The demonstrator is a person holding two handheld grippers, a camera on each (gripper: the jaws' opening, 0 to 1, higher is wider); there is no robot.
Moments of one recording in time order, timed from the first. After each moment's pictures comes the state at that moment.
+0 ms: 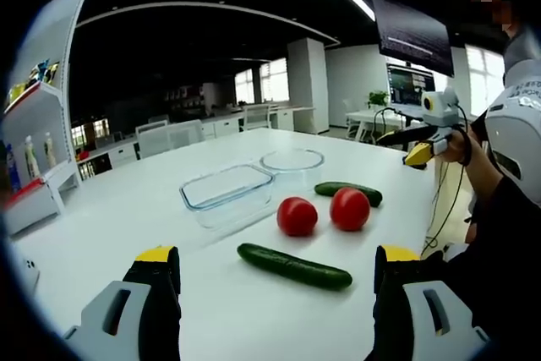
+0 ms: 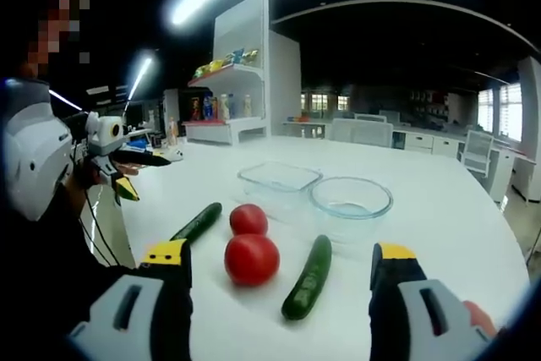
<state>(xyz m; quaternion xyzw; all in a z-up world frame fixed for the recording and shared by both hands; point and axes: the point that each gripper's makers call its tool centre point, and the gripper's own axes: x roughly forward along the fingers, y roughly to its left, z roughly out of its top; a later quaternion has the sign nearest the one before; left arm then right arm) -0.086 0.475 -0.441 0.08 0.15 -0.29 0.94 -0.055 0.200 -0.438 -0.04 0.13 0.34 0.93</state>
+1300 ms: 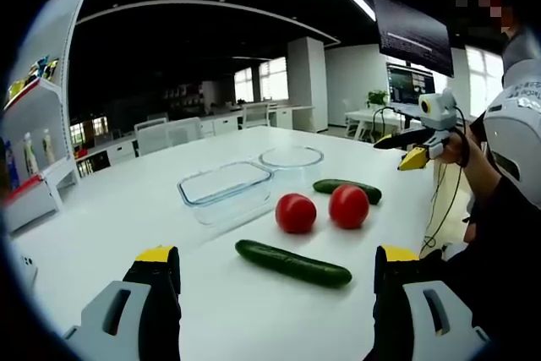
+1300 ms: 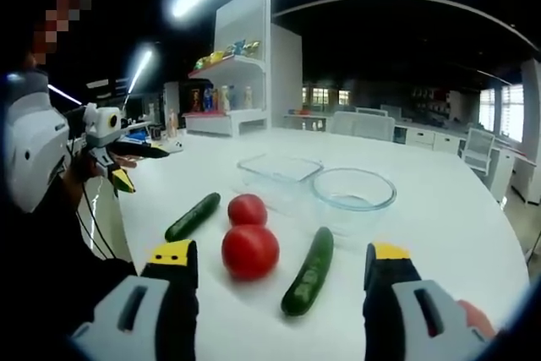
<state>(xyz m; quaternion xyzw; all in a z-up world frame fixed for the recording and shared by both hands) -0.086 0.473 -0.447 0.08 0.15 -0.29 0.94 -0.053 0.200 -0.451 -0.06 0.15 0.34 0.93</state>
